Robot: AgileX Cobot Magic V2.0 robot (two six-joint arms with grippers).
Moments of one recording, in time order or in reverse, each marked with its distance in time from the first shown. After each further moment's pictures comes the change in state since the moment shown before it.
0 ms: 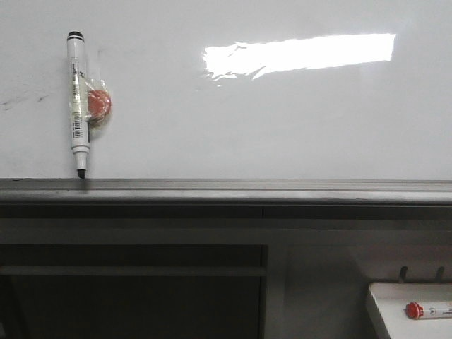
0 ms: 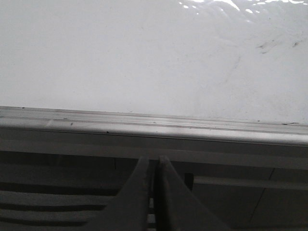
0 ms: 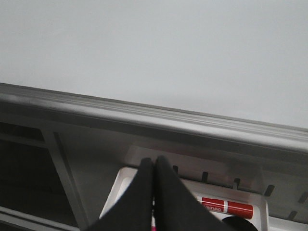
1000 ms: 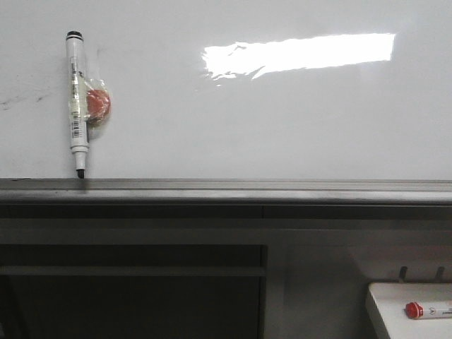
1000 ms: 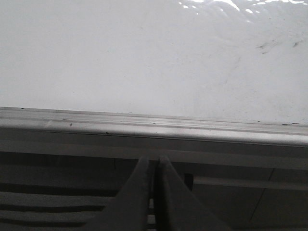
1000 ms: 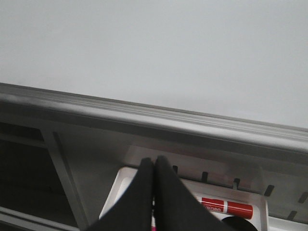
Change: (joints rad) left arm 0.000 0.000 0.000 0.000 0.000 0.000; right arm 0.000 0.000 0.000 0.000 0.000 0.000
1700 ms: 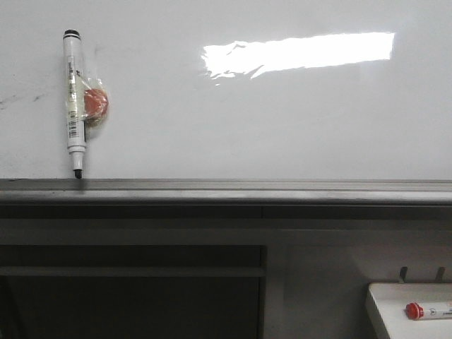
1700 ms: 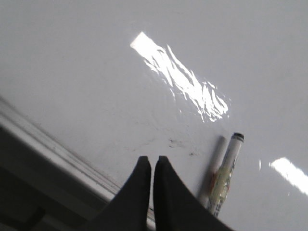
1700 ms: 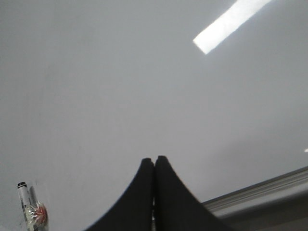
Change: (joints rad) left arm 0.000 0.000 -0.045 -0.787 -0.076 0.068; right arm 0.000 0.000 -0.013 0.668 -0.335 0.000
